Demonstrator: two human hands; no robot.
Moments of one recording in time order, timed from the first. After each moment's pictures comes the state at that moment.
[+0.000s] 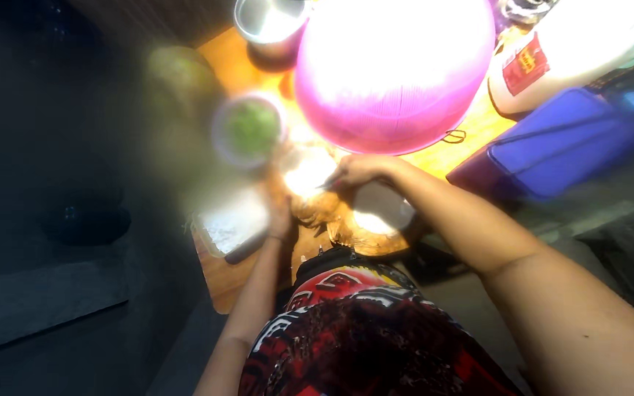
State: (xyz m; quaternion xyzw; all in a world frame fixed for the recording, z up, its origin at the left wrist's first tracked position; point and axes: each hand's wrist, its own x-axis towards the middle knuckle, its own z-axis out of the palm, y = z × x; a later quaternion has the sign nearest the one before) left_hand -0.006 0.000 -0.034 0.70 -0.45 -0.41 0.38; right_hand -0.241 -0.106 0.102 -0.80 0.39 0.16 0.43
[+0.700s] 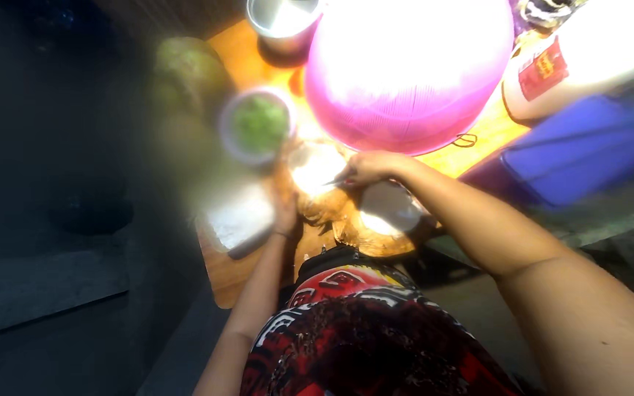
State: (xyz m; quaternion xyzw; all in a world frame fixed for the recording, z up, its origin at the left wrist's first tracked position) left_hand -0.006 -0.004 -0.039 0.68 -0.45 -0.42 0.40; right_hand -0.241 -0.113 0.100 -0.81 0.40 0.20 0.37
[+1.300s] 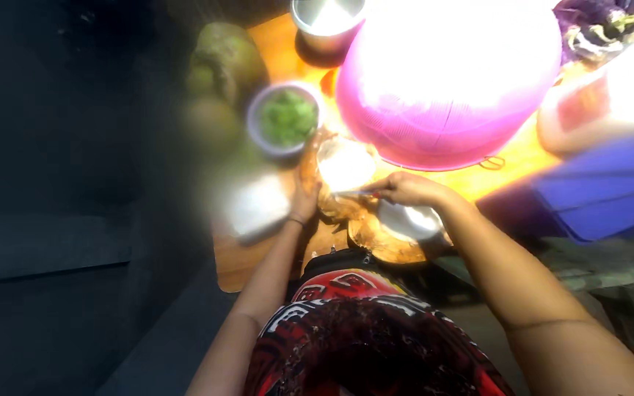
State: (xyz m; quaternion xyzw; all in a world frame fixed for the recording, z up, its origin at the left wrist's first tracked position) left_hand -0.010 -0.021 -0.015 0.70 -0.46 -0.43 0.33; right_hand -0.272 -0.085 0.078 -0.78 0.43 0.09 0.44
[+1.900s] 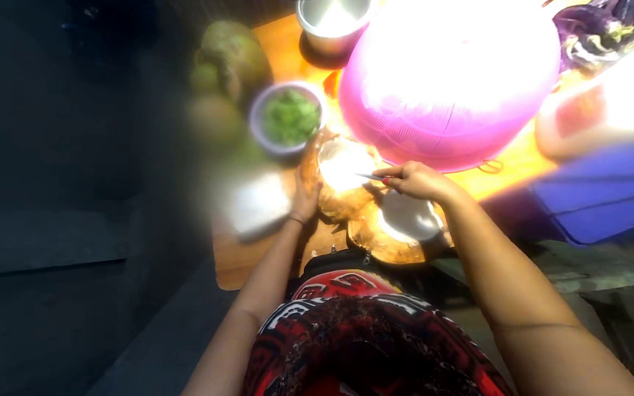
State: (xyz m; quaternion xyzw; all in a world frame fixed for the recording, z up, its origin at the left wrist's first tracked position) left_hand -0.010 -0.017 -0.016 0.70 -0.47 -0.43 0.33; right_hand -0.280 -0.089 0.084 -0.75 0.51 0.01 0.42
